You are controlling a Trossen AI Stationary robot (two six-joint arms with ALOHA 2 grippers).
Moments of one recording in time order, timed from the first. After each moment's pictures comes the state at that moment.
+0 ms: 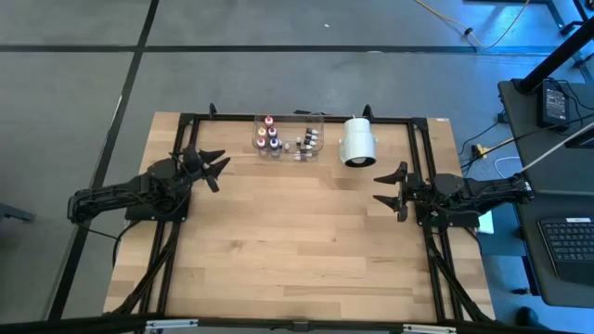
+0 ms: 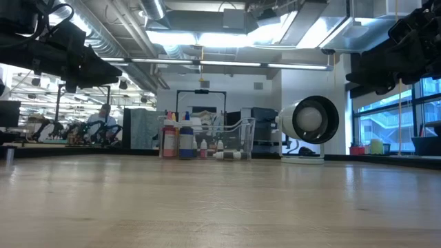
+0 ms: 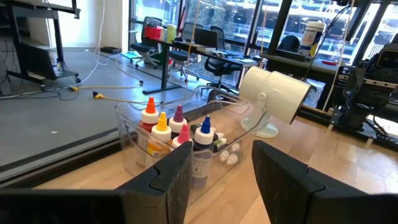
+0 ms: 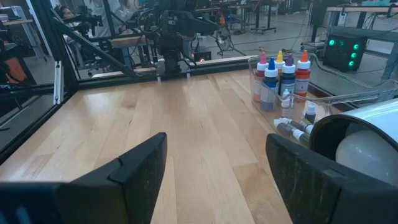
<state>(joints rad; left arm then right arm) 0.24 0.01 0.06 -0.10 -0.40 -0.22 0.15 0.01 0.07 -0.17 0.29 0.12</state>
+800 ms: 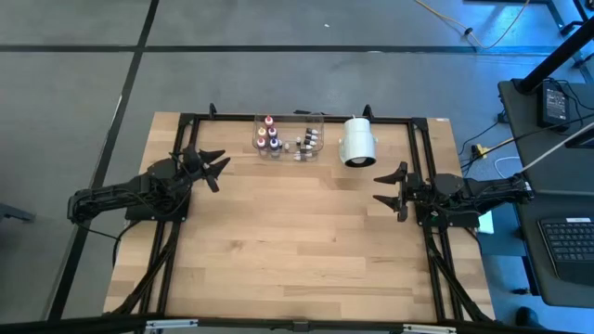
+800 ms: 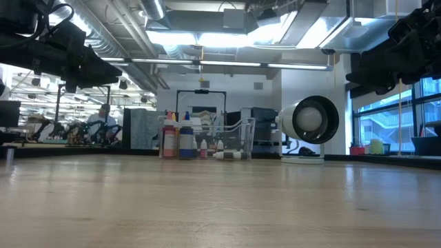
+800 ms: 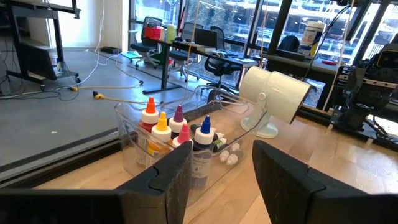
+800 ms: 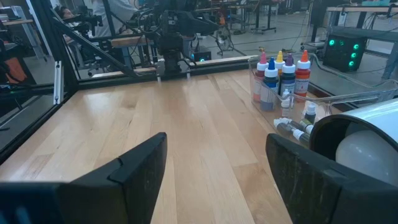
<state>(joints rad) 0.24 0.01 0.06 -0.10 -0.40 -0.22 0.15 0.01 0.07 -0.17 0.29 0.12</state>
